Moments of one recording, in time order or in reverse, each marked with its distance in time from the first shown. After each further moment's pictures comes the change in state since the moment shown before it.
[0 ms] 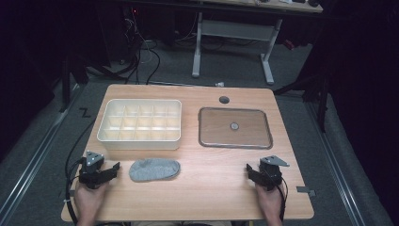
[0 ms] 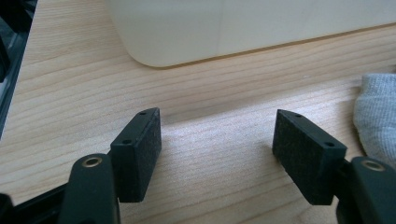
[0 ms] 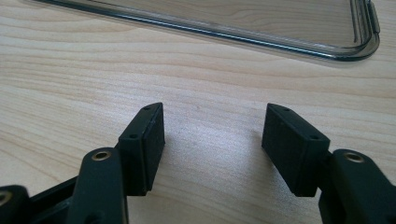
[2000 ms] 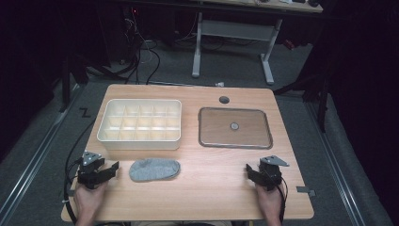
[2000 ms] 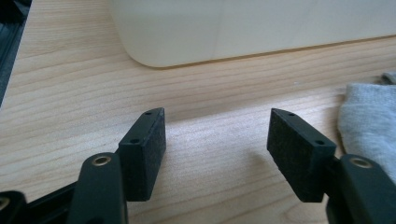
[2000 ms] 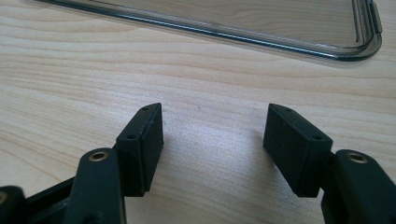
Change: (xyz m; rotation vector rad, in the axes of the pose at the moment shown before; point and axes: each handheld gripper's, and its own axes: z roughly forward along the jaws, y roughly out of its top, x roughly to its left) left arm 0.002 0.001 -0.006 -0.013 -0.036 -0.064; right arm 0.000 0.000 0.000 0.002 0.004 0.000
